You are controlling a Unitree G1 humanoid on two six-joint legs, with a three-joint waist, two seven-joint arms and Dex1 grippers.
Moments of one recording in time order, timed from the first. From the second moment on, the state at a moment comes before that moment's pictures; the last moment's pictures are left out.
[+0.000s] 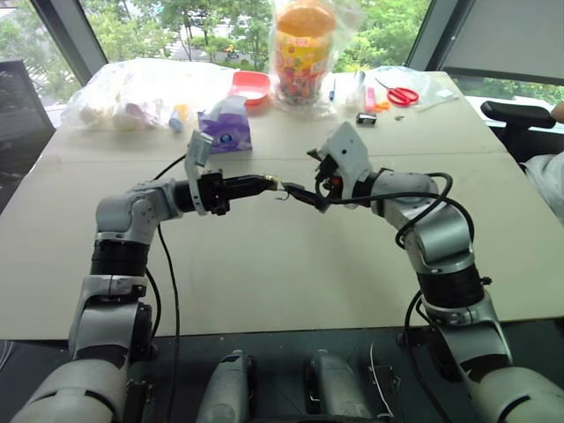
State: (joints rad) left arm -0.79 0.45 0.08 0.33 -0.61 0.85 -1.23; right arm -0.72 -0.38 0.14 -0.19 0.12 0.78 0.70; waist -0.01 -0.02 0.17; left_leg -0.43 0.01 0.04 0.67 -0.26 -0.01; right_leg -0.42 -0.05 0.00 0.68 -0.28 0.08
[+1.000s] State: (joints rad) left arm -0.83 0.24 0.01 0.70 -0.48 0.83 -0.96; right arm -0.39 -0.77 0.06 -0.53 0.34 0.93 0.81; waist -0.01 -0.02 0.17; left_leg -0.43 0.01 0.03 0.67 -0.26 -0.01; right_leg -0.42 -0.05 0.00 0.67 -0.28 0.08
